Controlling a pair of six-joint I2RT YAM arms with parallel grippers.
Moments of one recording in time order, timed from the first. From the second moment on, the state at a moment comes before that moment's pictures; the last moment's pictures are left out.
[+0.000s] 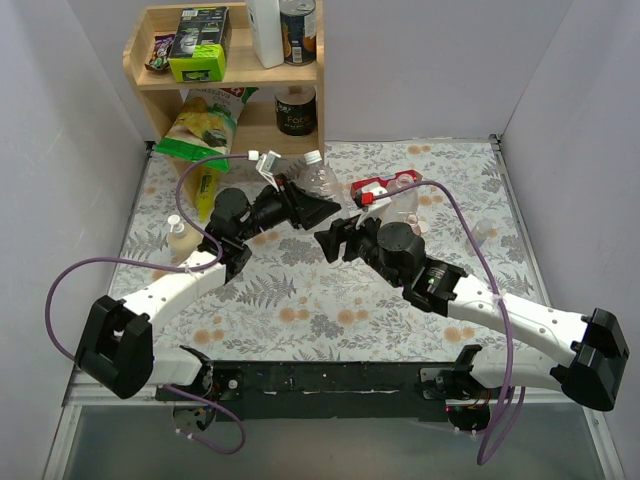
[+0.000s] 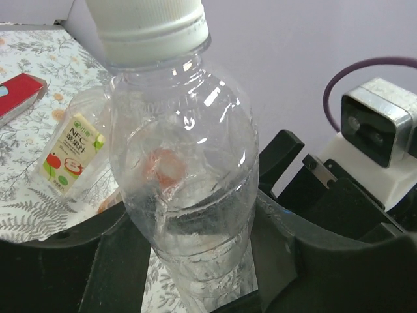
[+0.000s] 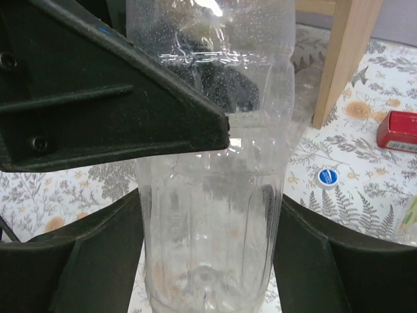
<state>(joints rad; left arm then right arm) -0.53 1.31 0.83 0.67 0.56 -0.81 1.02 1.13 0.87 0.13 0.31 0.29</state>
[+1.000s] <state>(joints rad) -0.81 1.13 0.75 0.38 0.40 -0.05 0.82 1.07 1.21 -0.25 -0.11 0.37</state>
